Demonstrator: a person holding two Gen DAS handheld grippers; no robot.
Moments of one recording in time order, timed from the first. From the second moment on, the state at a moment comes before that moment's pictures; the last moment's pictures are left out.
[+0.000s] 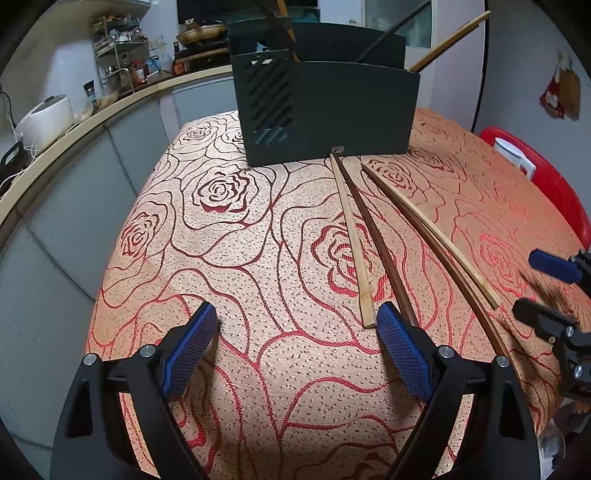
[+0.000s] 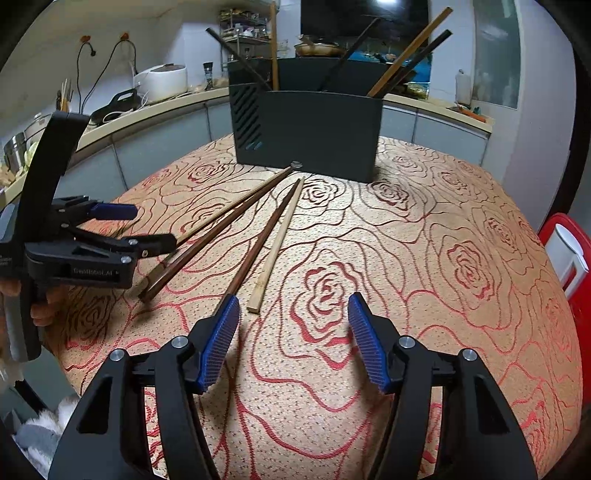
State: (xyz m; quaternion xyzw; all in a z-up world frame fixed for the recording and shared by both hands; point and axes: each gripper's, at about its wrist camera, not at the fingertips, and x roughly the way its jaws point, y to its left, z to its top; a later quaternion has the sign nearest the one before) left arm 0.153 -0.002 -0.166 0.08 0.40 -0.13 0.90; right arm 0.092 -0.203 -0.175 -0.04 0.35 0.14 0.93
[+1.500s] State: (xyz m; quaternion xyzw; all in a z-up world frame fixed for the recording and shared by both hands) left arm 0.144 -0.021 -0.165 0.09 0.38 -0.18 0.90; right arm 0.115 -0.199 -0.183 -0.02 0.38 0.15 0.91
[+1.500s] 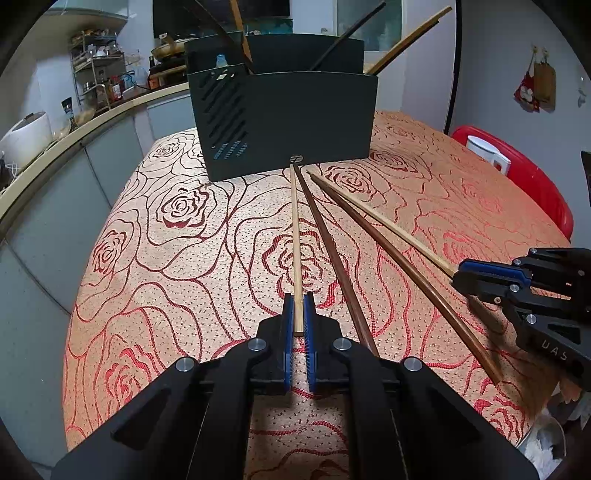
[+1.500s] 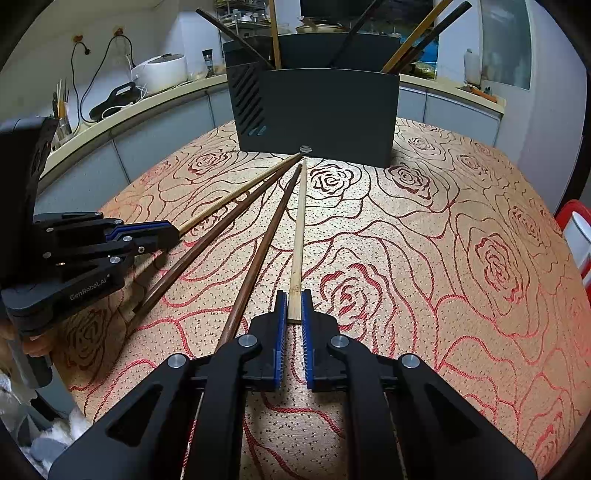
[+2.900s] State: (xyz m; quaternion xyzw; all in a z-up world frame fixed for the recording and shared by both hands) left arm 0.120 0.021 -0.055 0.06 0.25 -0.14 0.96; right arm 0.103 -0.262 -0.083 0.05 0.27 0.13 0.95
